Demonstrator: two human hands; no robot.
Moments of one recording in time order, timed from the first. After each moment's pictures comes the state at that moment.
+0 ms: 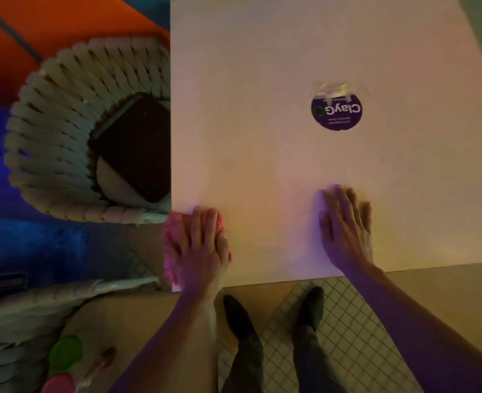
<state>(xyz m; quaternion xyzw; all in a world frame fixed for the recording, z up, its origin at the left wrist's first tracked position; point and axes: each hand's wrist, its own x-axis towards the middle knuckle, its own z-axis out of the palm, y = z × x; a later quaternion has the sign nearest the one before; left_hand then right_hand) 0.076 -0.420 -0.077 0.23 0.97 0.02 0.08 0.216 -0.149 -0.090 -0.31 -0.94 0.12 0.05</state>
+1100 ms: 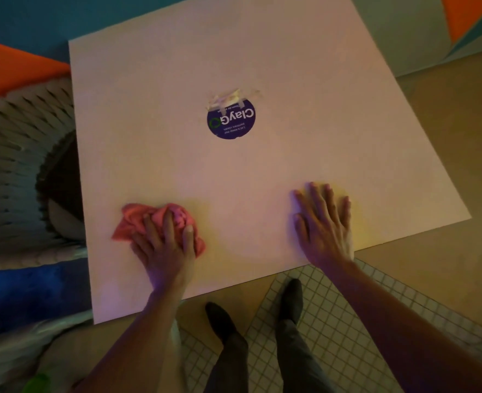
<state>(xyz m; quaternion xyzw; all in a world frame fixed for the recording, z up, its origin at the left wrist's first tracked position) 0.119 -0.278 -0.081 0.17 0.98 0.04 0.07 0.320 -0.024 -0.089 -0.34 -0.93 0.10 0.04</state>
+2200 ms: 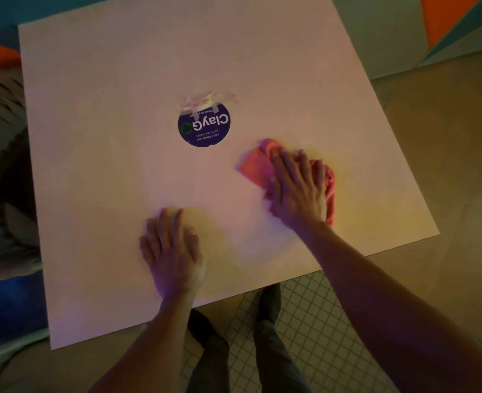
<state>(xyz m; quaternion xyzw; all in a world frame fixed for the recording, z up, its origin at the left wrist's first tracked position) 0.159 -0.206 -0.089 0.20 0.97 0.11 0.01 0.249 0.053 -0.081 -0.34 -0.94 0.08 0.03</state>
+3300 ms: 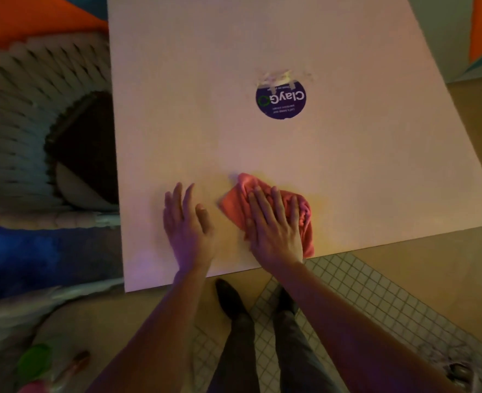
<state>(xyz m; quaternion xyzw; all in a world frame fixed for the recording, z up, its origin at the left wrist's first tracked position) 0.103 -0.314 -0.082 0.19 0.94 0.28 -0.06 0.220 -0.181 -0.079 -0.26 -0.96 0.12 0.03</state>
